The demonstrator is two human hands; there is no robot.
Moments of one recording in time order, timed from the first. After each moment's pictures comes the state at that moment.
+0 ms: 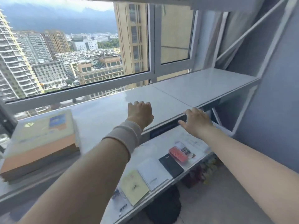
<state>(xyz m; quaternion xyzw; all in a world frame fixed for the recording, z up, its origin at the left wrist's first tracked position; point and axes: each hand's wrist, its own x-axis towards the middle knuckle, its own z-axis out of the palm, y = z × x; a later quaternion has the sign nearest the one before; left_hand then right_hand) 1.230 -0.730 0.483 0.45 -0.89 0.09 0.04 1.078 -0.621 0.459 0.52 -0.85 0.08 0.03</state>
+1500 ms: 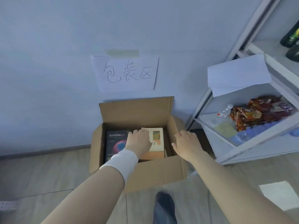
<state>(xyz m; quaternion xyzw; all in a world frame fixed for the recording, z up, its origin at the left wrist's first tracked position) 0.136 0.070 0.181 -0.12 -0.98 -0.01 -0.18 0.169 0.242 0.197 0.04 -0.98 -0.06 -0.16</state>
